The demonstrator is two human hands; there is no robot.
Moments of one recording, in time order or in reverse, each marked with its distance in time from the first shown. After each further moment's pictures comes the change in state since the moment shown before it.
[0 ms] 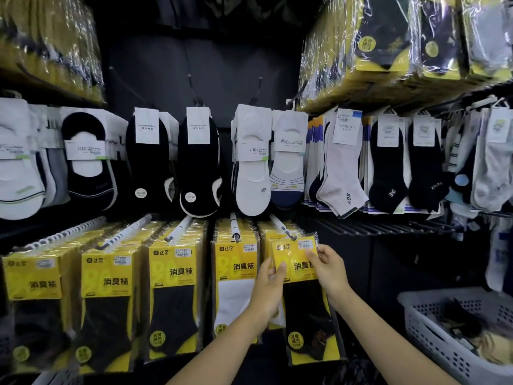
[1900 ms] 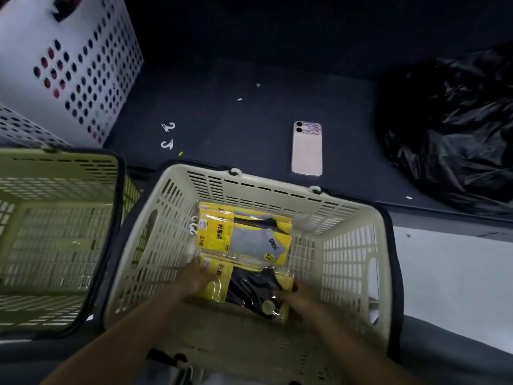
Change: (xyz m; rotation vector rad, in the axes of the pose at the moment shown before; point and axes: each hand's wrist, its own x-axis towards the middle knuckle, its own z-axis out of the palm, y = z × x) left_hand -0.363 -0.474 -0.176 0.378 -0.033 -1.240; right_hand -0.476 0.394 0.033 -0.521 -0.704 1.384
